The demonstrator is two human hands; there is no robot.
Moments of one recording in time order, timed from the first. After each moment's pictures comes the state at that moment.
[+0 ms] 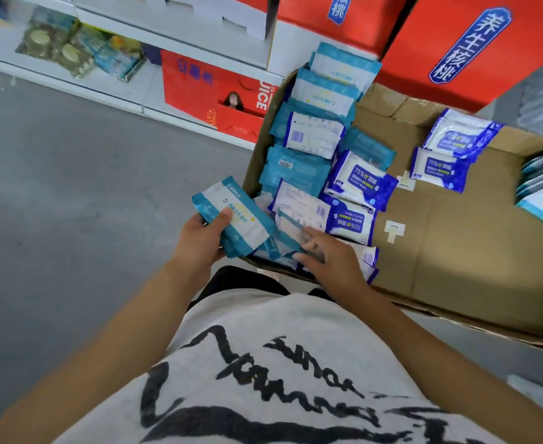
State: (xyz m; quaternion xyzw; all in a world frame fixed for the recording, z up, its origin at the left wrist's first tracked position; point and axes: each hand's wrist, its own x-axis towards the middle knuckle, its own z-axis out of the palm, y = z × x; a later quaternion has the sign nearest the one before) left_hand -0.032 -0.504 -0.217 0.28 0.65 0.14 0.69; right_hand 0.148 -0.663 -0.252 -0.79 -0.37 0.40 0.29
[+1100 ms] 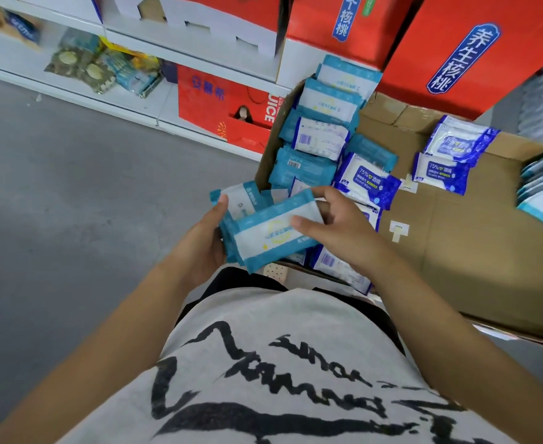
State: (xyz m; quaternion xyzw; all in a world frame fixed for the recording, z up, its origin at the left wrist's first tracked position) left_hand -0.064 -0.515 -0.197 0.28 0.53 0.09 0.79; right_hand 0.147 -0.621 -0.161 -0.67 -0.26 0.56 0.42
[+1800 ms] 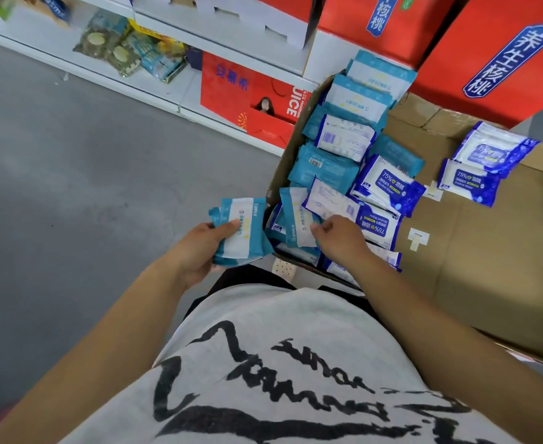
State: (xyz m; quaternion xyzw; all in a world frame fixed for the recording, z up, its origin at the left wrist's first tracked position) left_hand -0.093 -0.508 -0.205 0.28 0.63 0.03 0.73; right_hand 0.142 -0.604 -0.244 -0.84 -0.33 0.42 0.08
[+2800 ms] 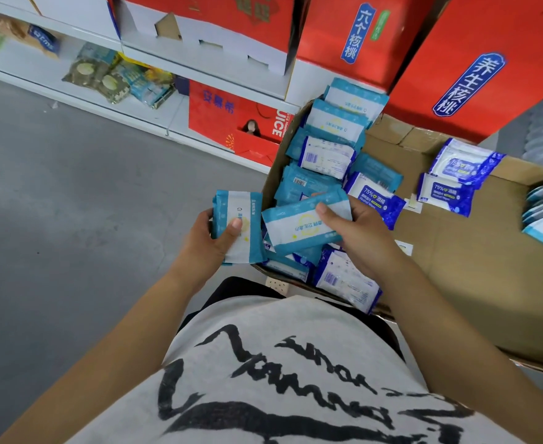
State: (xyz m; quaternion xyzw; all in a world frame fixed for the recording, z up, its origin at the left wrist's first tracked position) left_hand -0.063 -0.505 -0.191 0.52 0.59 0.11 0.61; right_hand 0.173 -0.604 -0.171 -0.66 -0.14 0.55 0.49
